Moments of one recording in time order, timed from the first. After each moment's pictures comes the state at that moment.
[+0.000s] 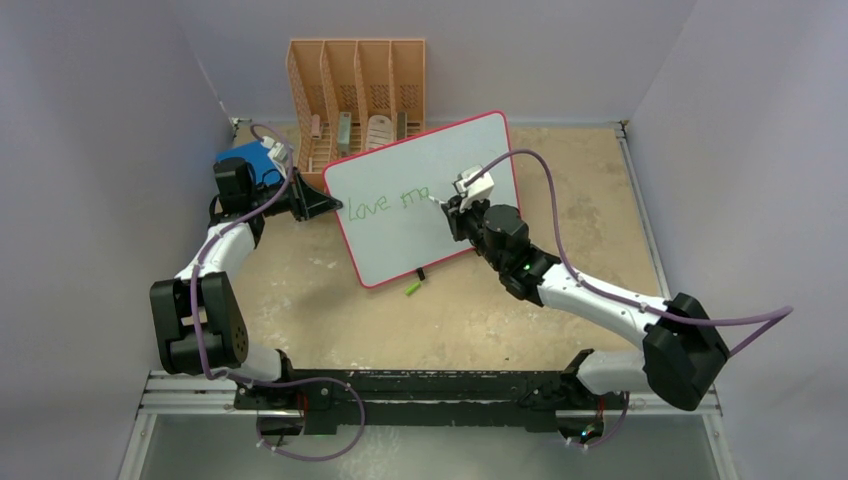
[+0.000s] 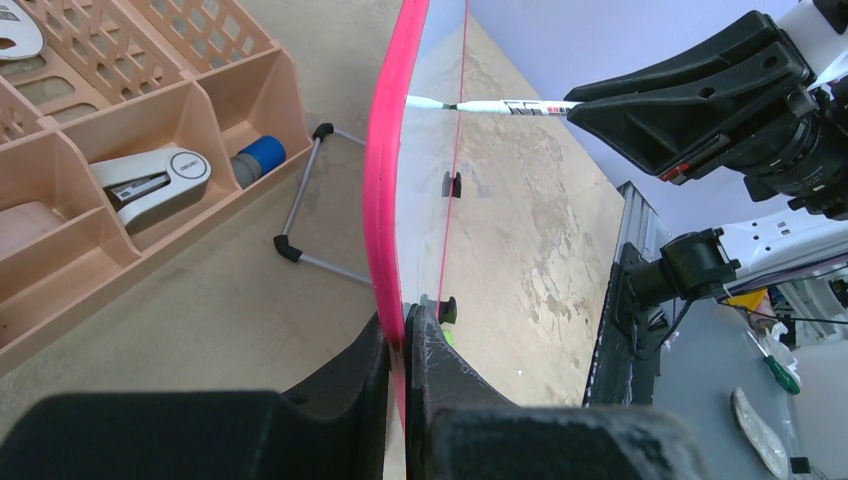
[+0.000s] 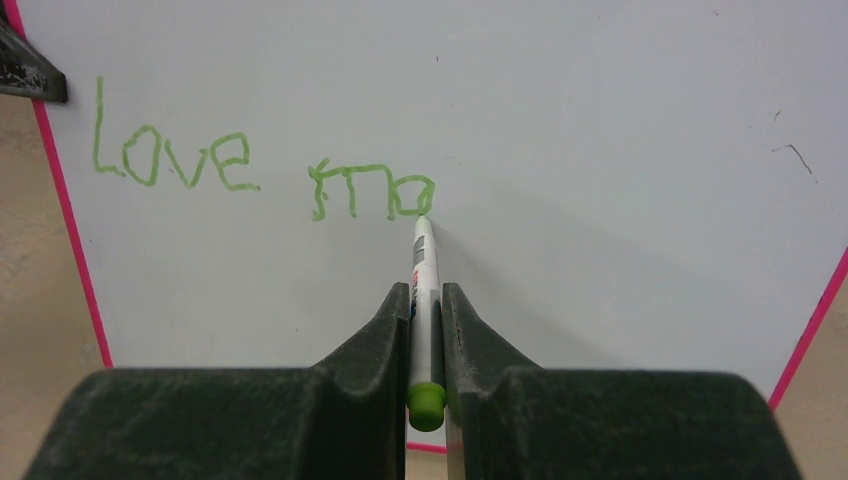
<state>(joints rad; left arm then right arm) 0.18 1.46 0.90 0.14 1.25 -0.22 0.77 1.30 0.79 0.37 0.24 0.03</state>
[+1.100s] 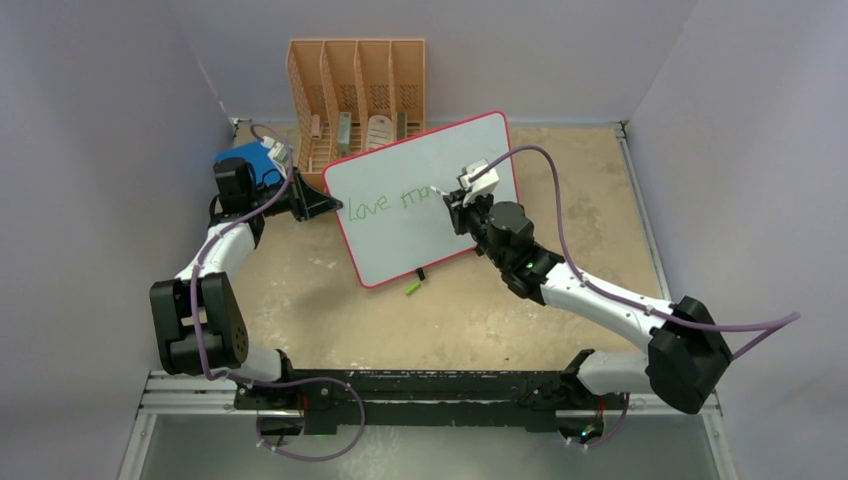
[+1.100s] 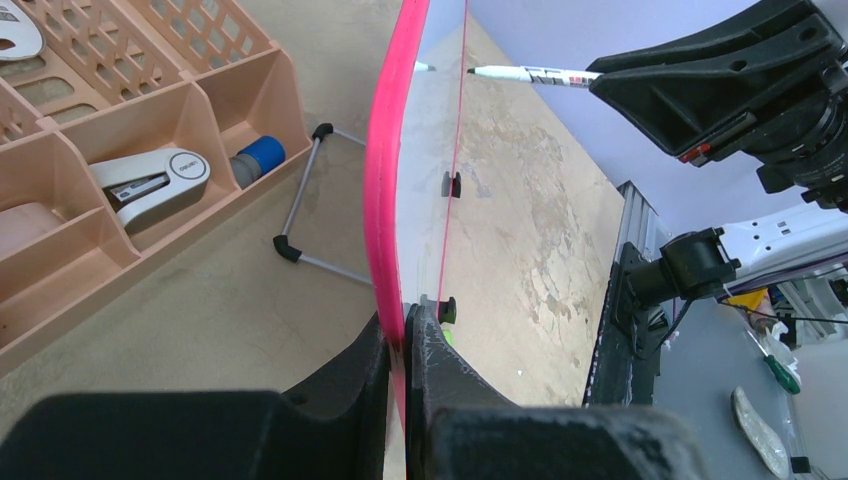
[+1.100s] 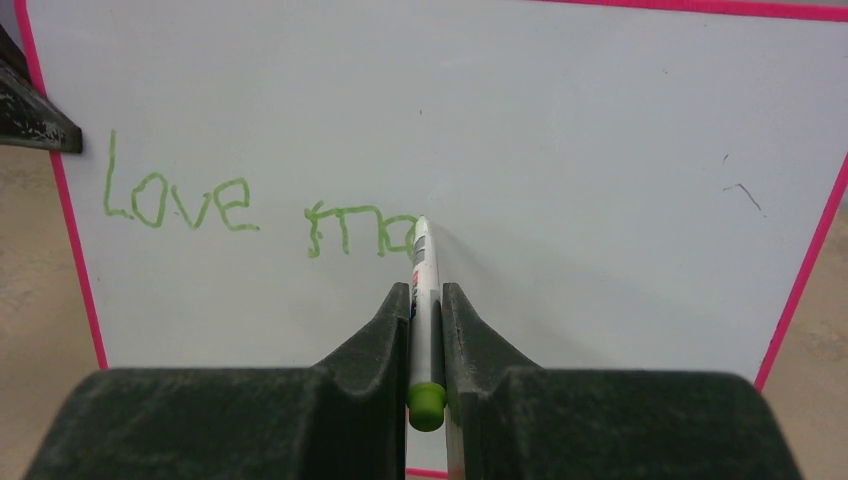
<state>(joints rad) 0.18 1.46 0.90 0.14 1.25 -0.22 0.77 1.27 0.80 0.38 0.25 0.02</state>
